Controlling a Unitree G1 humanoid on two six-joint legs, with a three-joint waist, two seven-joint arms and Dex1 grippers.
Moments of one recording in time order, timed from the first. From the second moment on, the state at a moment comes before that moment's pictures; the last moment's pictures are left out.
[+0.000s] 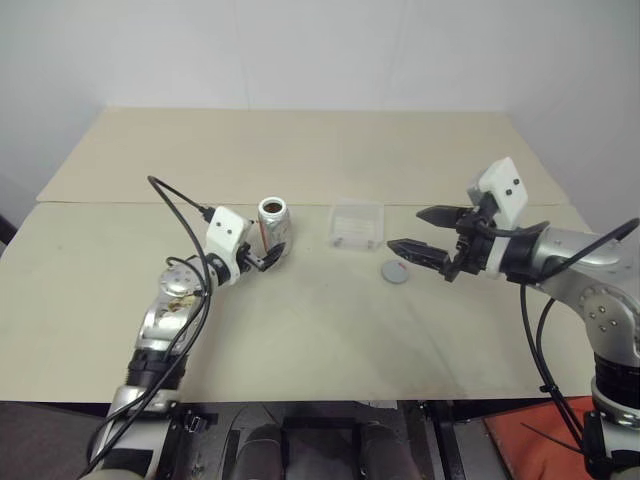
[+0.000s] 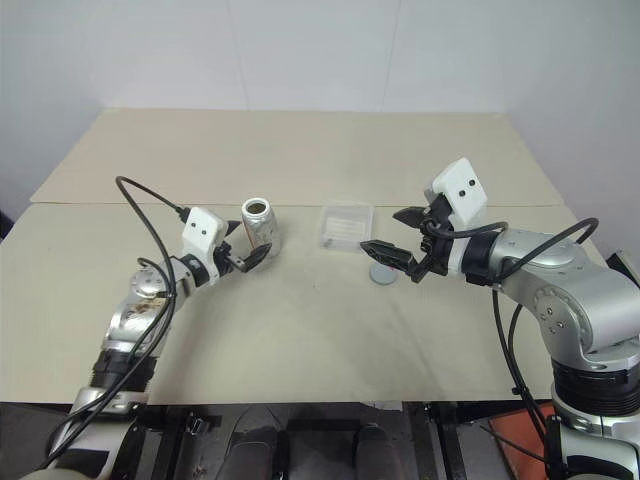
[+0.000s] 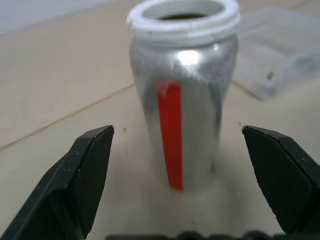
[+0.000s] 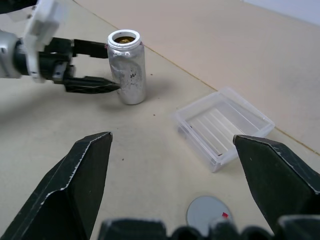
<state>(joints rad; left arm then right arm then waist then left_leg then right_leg) -0.44 0.44 0.02 0.08 -0.17 0.34 -0.59 -0.54 -0.77 -0.14 -0.47 0.69 1.03 0.63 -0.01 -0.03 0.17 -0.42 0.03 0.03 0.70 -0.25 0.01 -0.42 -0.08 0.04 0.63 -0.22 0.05</state>
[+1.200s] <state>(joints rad) -0.17 0.82 0.28 -0.35 -0.64 0.45 -1.13 -0.31 -0.88 -0.18 -0.52 0.68 0.81 0.87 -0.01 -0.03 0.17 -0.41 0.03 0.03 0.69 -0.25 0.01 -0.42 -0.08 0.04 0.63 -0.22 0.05</state>
